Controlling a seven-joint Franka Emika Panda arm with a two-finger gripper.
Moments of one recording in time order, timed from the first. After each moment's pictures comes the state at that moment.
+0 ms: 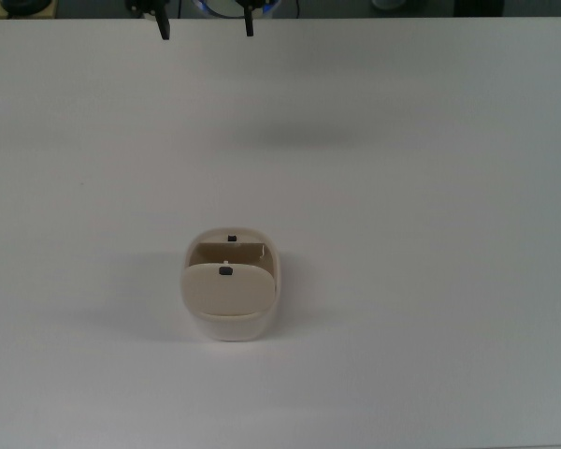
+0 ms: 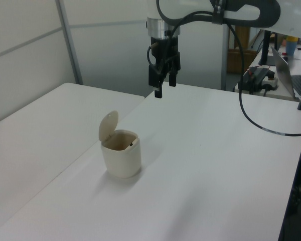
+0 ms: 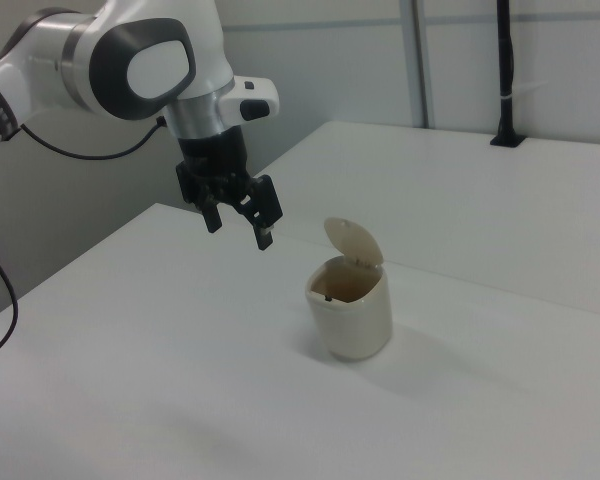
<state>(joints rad) -0.07 0.12 0.06 -1.35 0.04 1.48 -0.02</state>
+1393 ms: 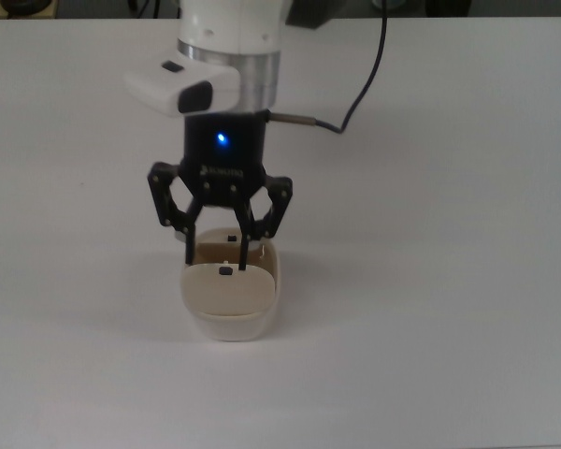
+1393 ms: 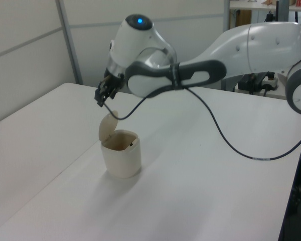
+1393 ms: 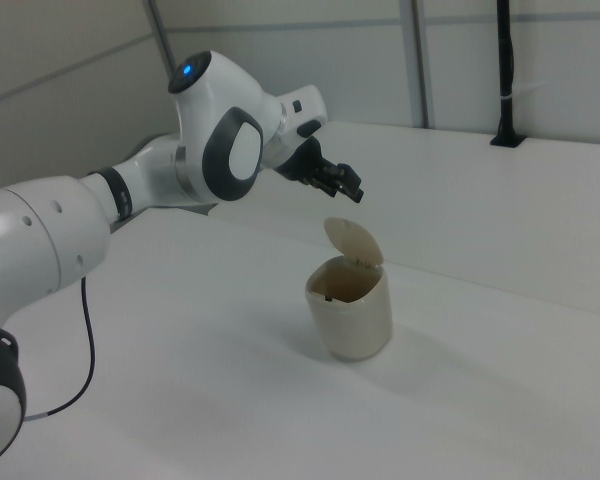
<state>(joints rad) 0.00 0.42 0.07 -1.36 -0.26 2.39 0.27</state>
